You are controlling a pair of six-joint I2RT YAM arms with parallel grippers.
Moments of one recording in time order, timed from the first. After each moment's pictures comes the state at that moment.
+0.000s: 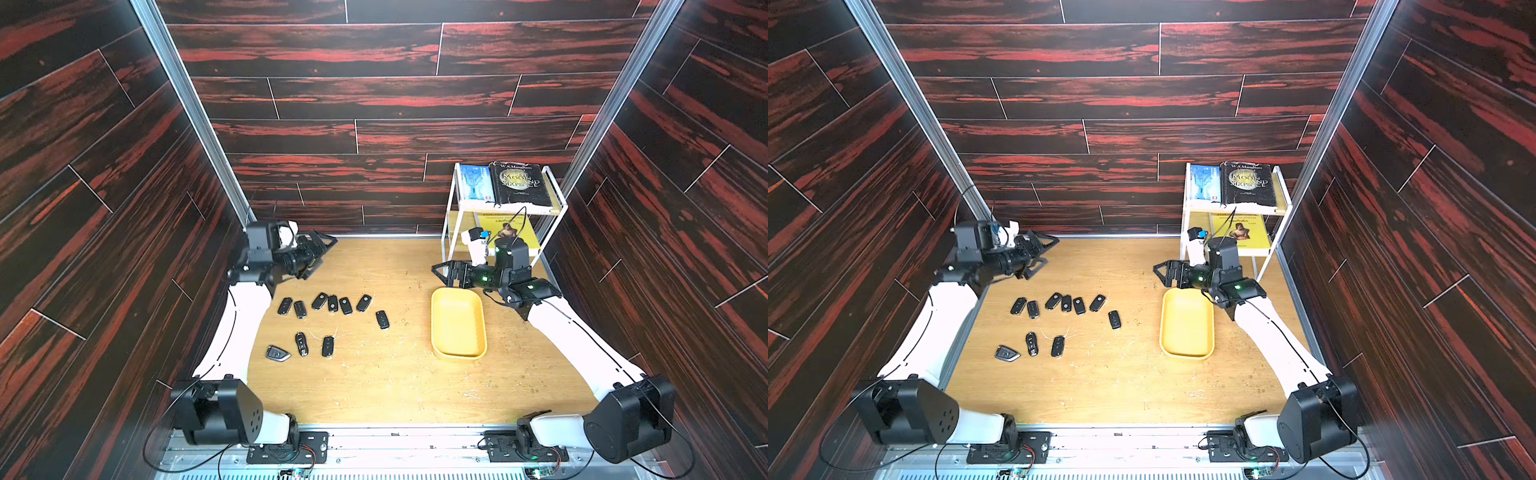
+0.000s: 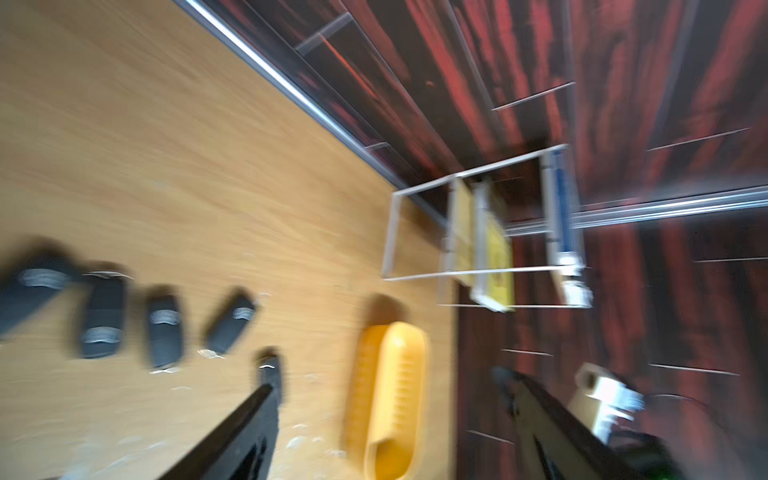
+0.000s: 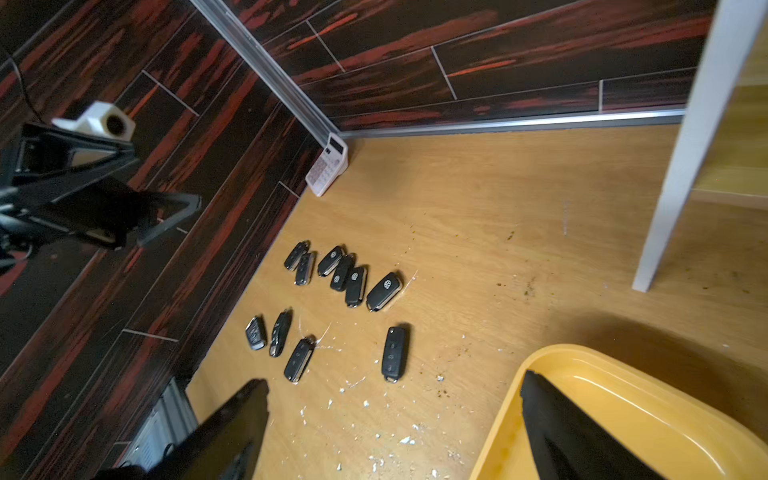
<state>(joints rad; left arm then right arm) 0.04 1.46 1.48 -0.69 0.56 -0.69 0.36 1.36 1.18 -0.31 -0.52 0.34</state>
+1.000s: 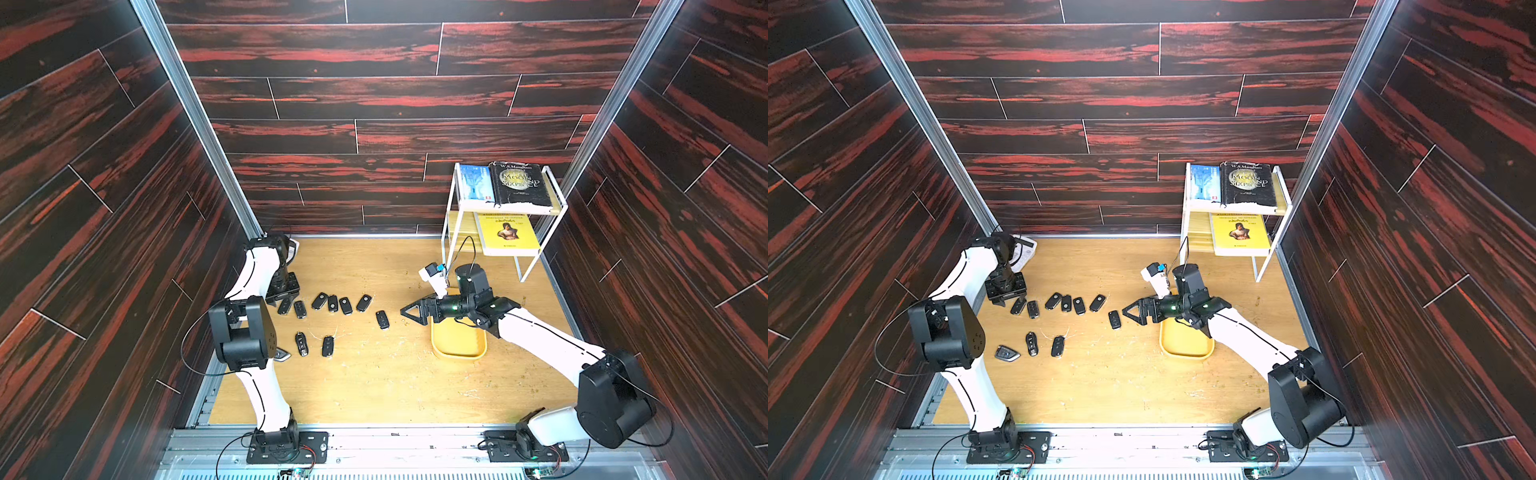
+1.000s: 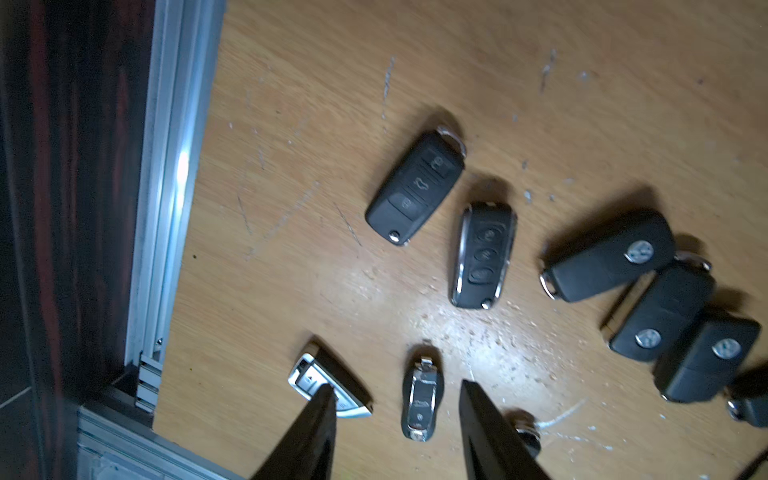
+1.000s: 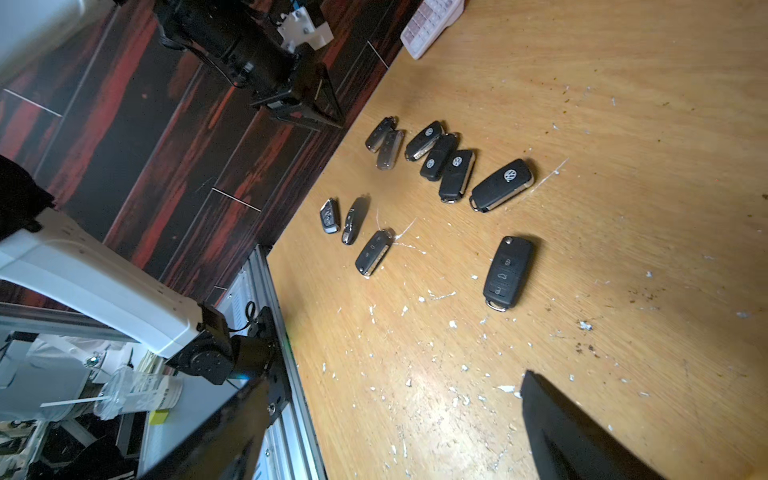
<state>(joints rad) 0.15 1.99 1.74 -1.27 -0.14 -0.35 0.55 1.46 0.97 -0.13 -0.68 0.32</state>
